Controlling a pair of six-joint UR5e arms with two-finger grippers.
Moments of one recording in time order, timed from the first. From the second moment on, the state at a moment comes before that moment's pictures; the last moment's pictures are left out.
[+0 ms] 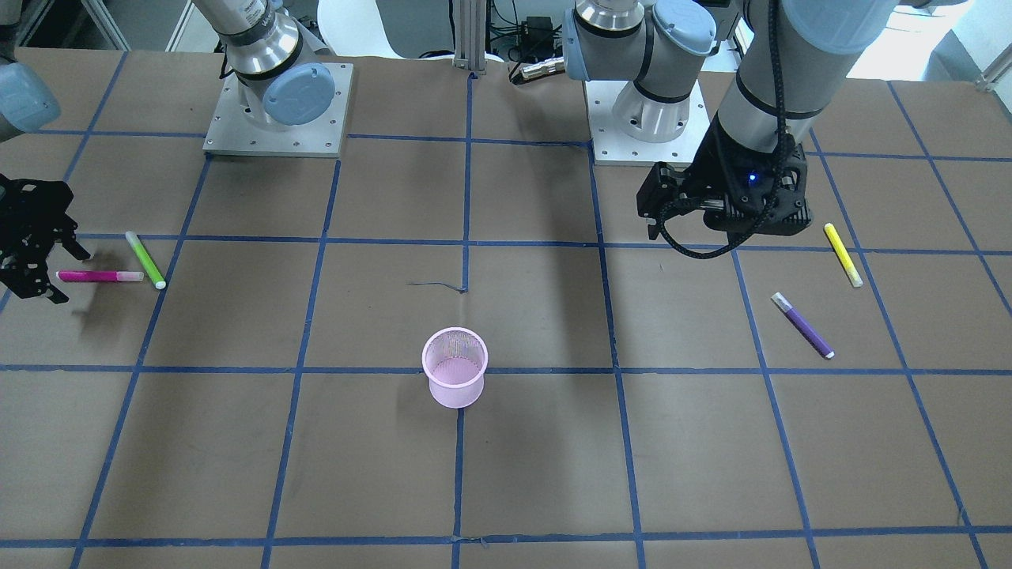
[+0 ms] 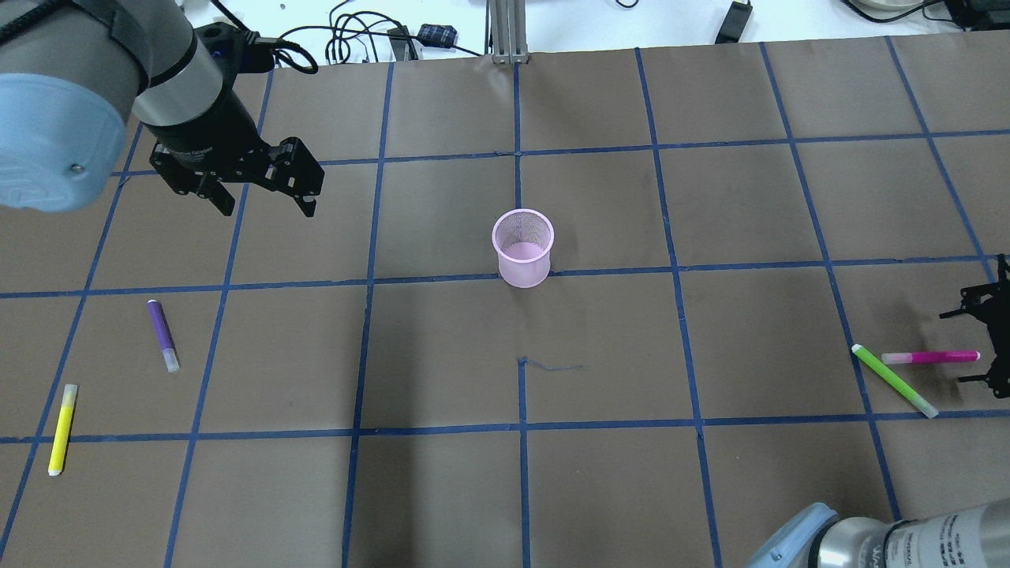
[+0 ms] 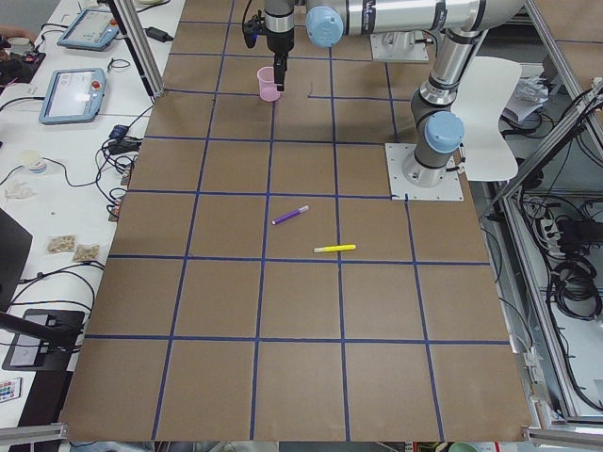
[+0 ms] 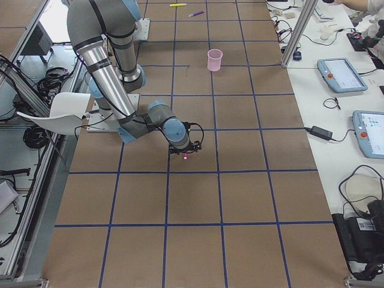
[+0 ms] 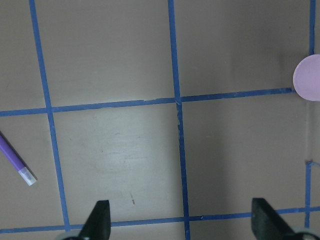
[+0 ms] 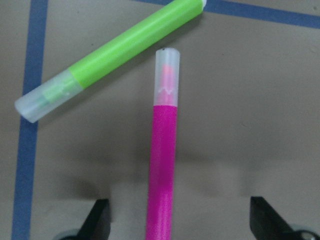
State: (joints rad) left arm -1.53 -1.60 -1.63 -1.49 1.58 0.10; right arm 0.59 -1.31 2.19 -2.39 -1.32 -2.64
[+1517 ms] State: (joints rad) left arm -1.50 -1.59 -1.63 -1.49 1.53 0.10; right arm 0.60 -1.34 2.18 -2.38 -1.22 -2.61
